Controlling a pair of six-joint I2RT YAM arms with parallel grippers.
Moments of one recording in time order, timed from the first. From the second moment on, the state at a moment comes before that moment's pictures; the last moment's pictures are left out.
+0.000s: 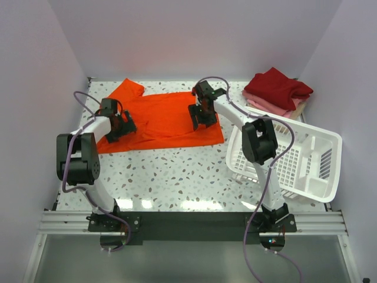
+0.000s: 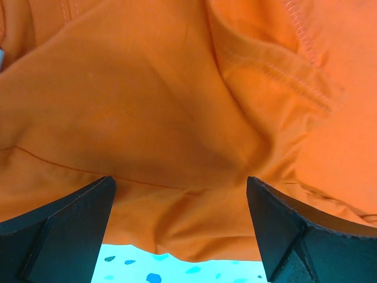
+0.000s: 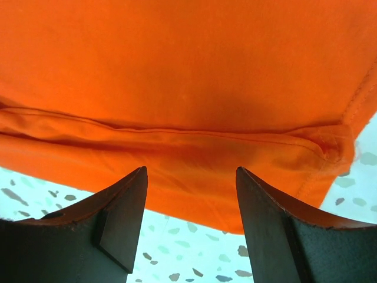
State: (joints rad) left arm 0.06 1.75 1.11 -0.40 -0.02 -0.44; right arm 0.51 2.29 2.02 -0.89 -0.05 0.23
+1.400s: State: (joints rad) left arm 0.13 1.47 1.02 -0.51 -0.10 -0.31; right arm 0.64 2.08 1.65 -0.92 -0.06 0.26
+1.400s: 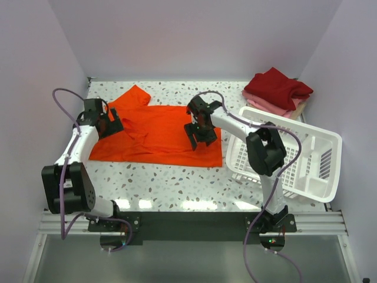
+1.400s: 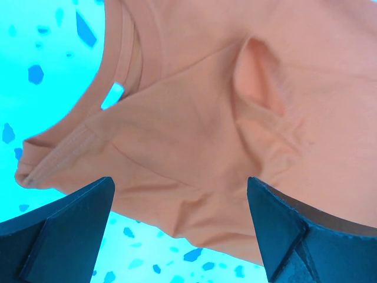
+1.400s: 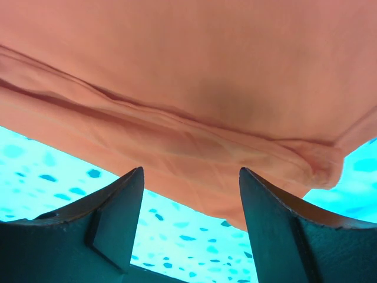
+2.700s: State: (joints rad) left arm 0.17 1.41 0.70 -0.39 -0.09 -0.41; right arm 0.63 2.11 1.59 -0.78 -0.12 0.27
